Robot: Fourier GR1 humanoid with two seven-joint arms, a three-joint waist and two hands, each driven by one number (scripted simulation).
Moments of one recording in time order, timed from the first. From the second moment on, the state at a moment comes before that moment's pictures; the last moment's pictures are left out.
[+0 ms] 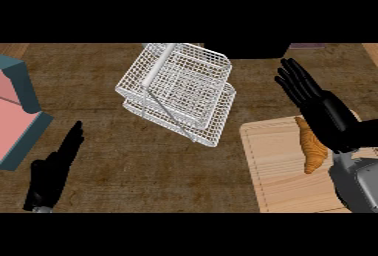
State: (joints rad) left arm 0.07 0.50 -0.27 -1.55 0.19 0.28 0.08; right arm -0.31 -0.44 0.18 -1.59 -0.42 0.09 0.03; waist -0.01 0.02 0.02
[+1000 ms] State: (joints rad) left arm -0.12 0.32 -0.30 -1.38 0.25 0.11 -0.11; right arm -0.46 -0.40 0.25 -1.26 0.18 -0.52 0.20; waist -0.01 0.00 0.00
